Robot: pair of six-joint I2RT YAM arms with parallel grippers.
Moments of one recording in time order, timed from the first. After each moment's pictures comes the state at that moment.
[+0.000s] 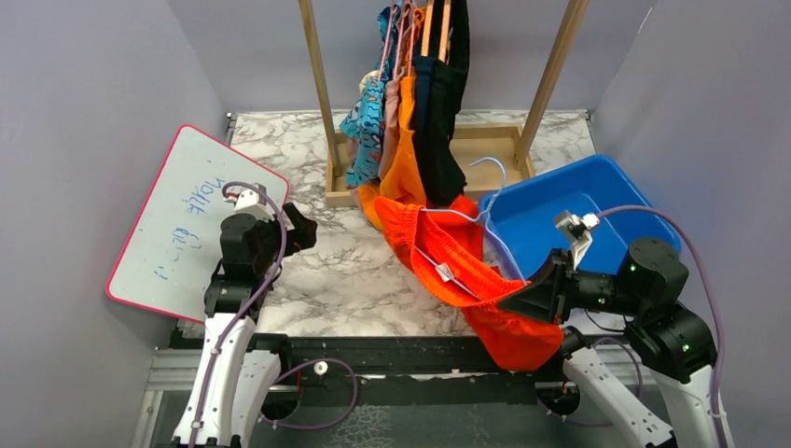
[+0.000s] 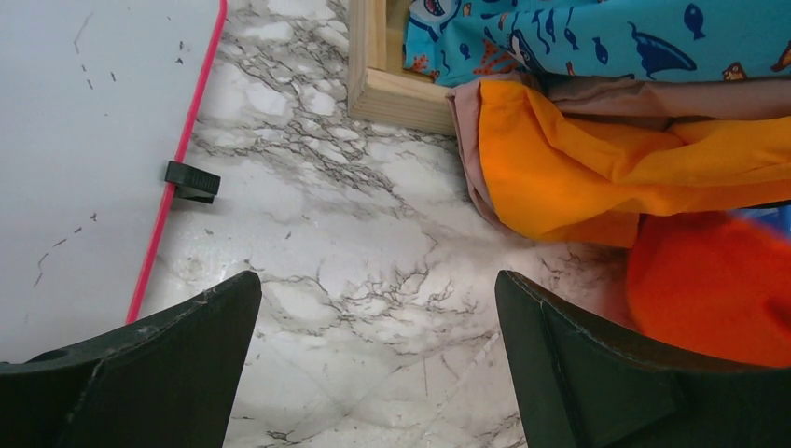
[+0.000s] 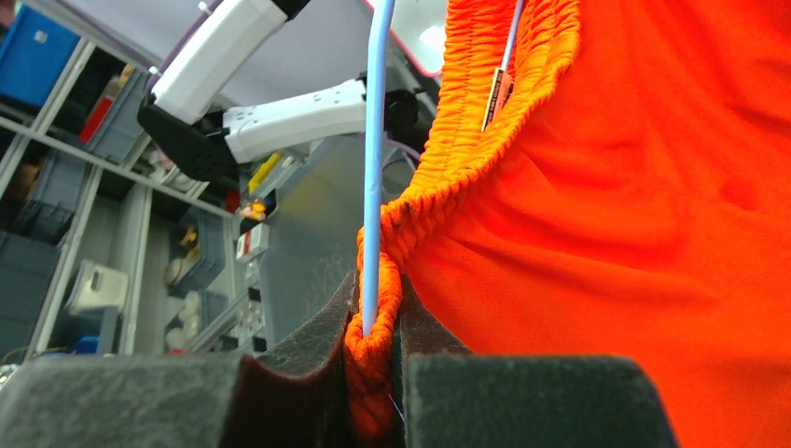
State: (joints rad) left arm -0.03 0.64 0.59 -0.37 0.15 -0.39; right arm 0.40 0.47 1.06 -0.84 -0.88 0.47
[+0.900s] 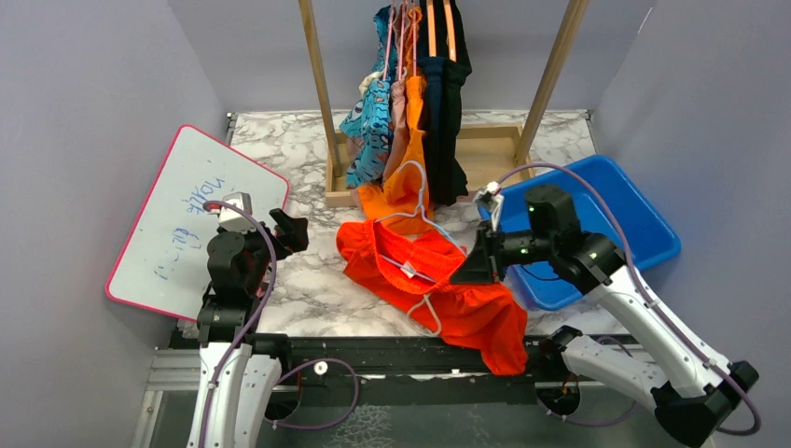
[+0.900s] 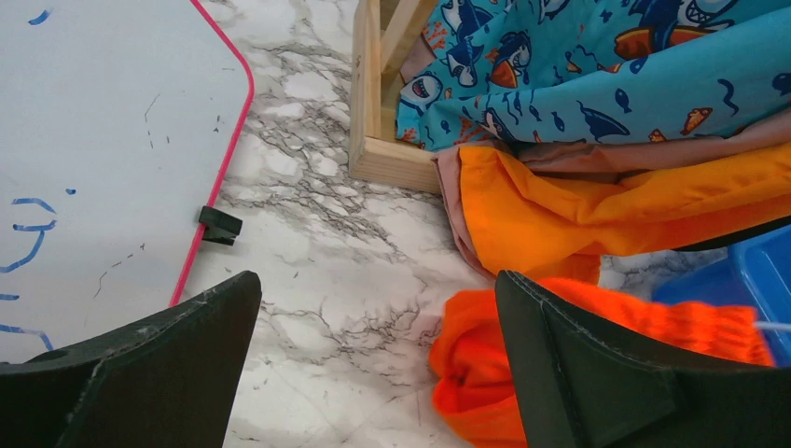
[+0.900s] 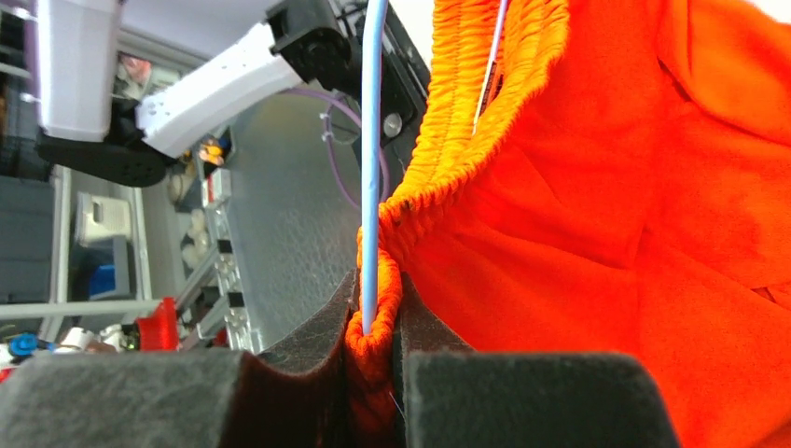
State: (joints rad) left arm -0.03 0.45 0.59 -0.39 0.07 -0.40; right arm 0.54 0.88 0.97 -0.66 -0.84 0.35
